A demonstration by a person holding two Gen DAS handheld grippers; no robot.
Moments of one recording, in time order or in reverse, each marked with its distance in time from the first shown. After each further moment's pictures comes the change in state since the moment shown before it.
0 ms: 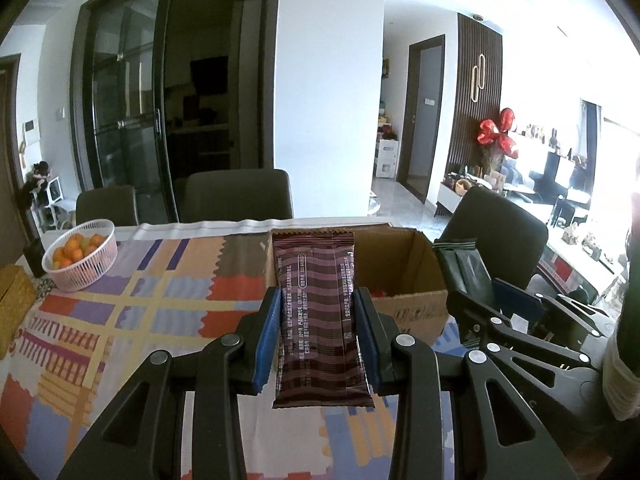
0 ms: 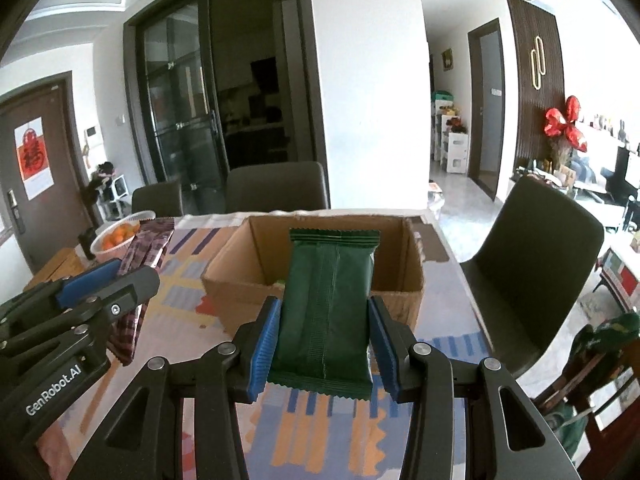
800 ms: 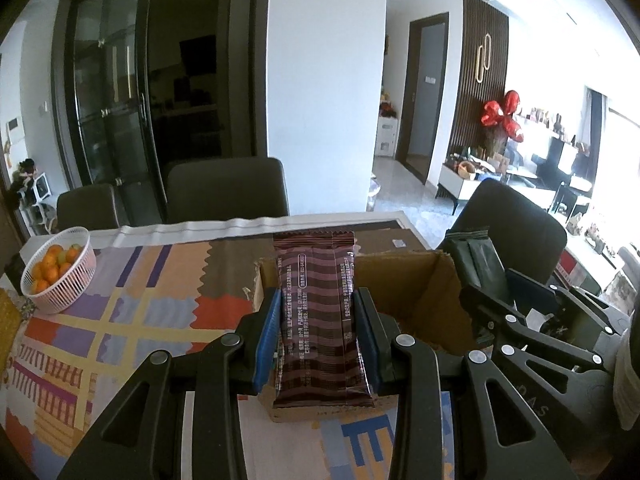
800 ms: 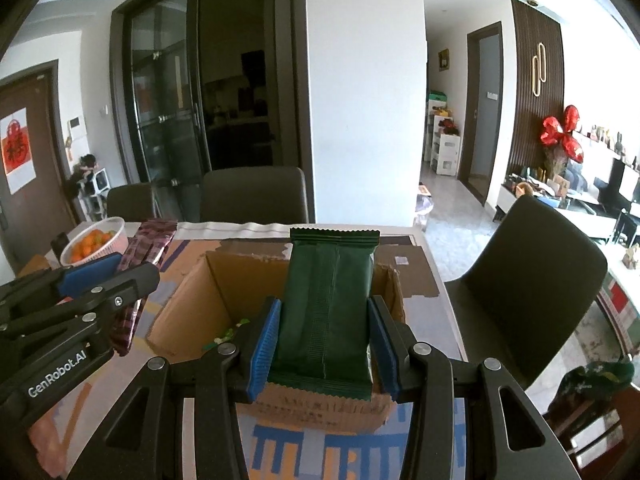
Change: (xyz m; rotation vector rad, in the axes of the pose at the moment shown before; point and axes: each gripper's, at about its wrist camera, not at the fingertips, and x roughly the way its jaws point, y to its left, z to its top) left arm 0.099 0.008 0.053 0.009 0.108 -0.020; right arm 0.065 -0.022 0.059 -0.031 0.036 -0.052
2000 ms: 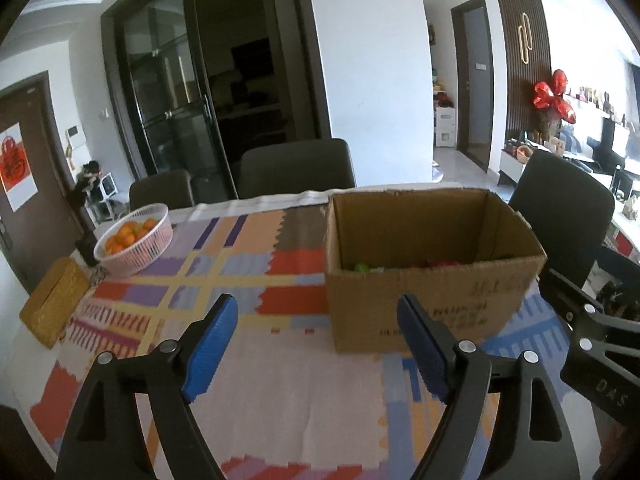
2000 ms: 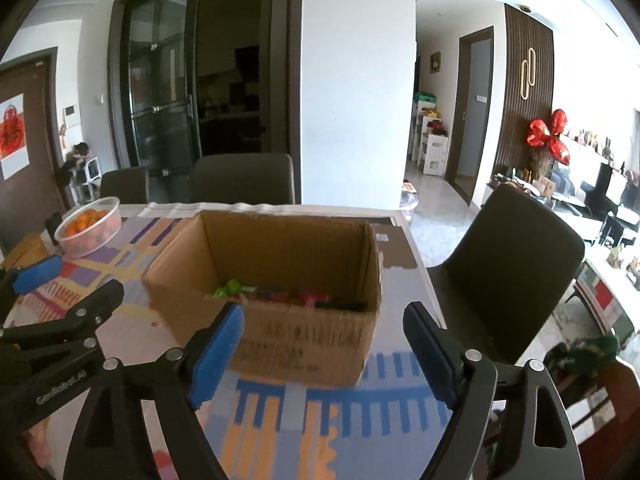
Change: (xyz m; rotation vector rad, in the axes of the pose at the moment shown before) left arm -0.060 -0.001 -0.082 0.012 -0.003 0.272; right arm -0.055 0.000 -0.054 -0.025 0.000 -0.050
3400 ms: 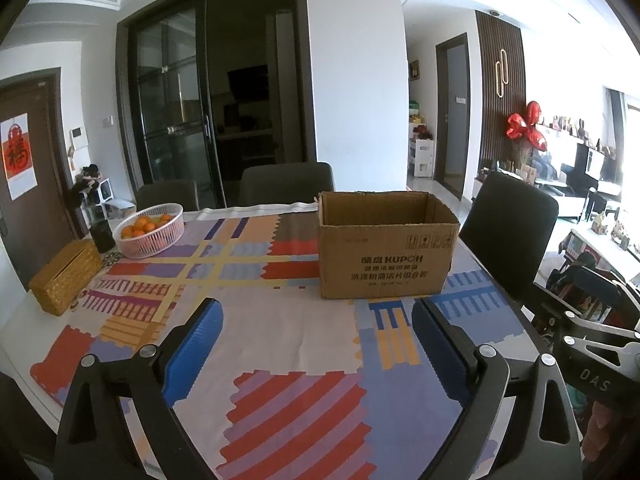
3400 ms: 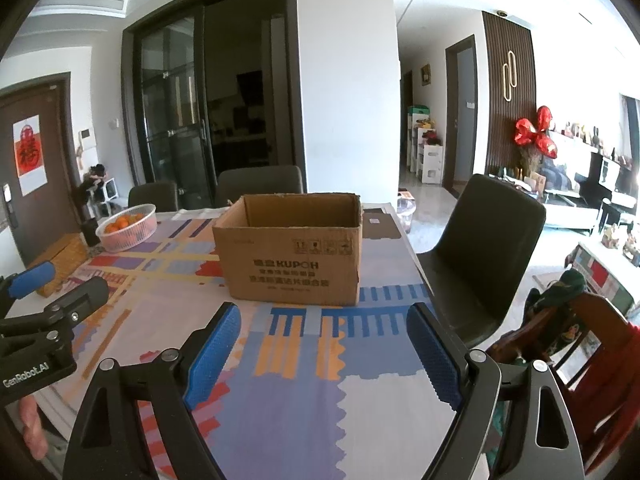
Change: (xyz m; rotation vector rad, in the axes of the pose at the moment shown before) left arm -0.151 0.024 -0.084 -0.037 -0.117 -0.081; right arm -0.146 0.001 -0.087 0.055 -0.084 0.023
